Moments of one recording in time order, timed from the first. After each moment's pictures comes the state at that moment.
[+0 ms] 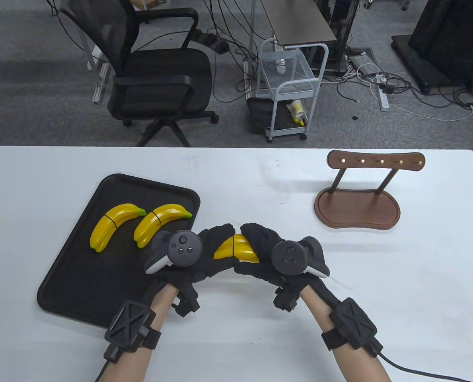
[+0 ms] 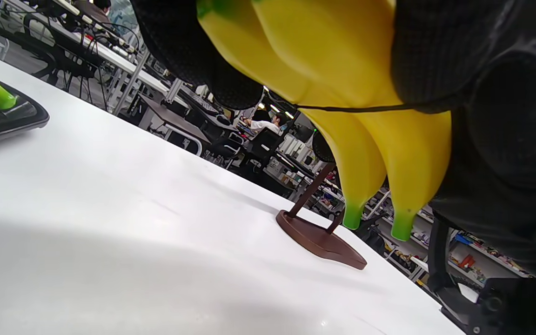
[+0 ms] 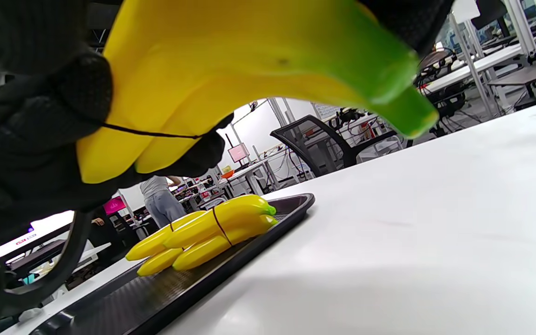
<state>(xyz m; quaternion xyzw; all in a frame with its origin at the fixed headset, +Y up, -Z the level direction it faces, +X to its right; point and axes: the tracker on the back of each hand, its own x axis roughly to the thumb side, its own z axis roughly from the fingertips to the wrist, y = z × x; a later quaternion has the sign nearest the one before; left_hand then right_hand) -0.132 -0.715 -0.315 -0.07 -0.27 0.28 0.92 0.097 -0.703 -0.313 0.31 -0.03 0.92 0.24</state>
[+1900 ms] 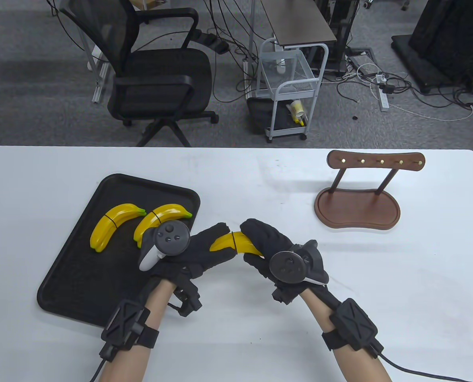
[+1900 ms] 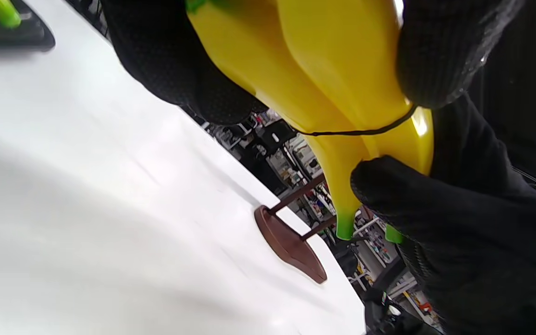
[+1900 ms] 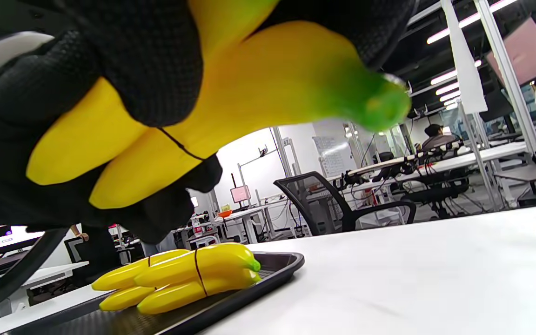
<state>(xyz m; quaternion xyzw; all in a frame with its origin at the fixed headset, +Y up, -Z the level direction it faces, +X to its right) -0.147 -0.724 -0.327 -0.14 -0.22 0.42 0.87 0.096 -0.695 -0.304 0.32 -0.15 0.92 0.19</state>
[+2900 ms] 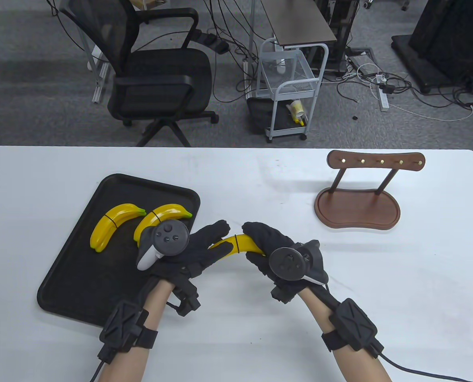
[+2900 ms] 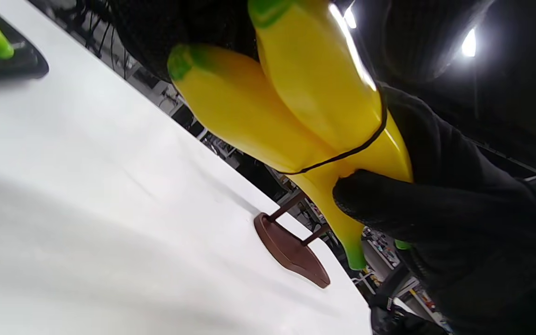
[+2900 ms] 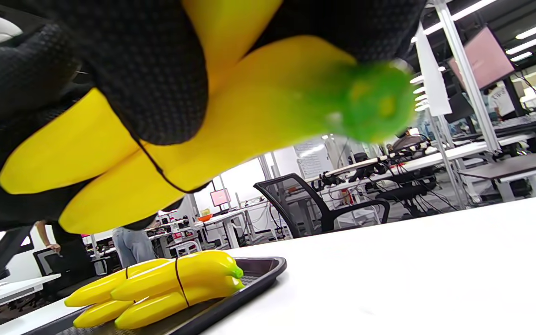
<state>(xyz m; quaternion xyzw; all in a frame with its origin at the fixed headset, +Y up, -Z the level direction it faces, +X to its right) -0.145 -0.703 -0.319 -0.10 -0.24 0.38 0.89 0.098 -0.691 -0.308 0.27 -0.13 0.93 0.20</state>
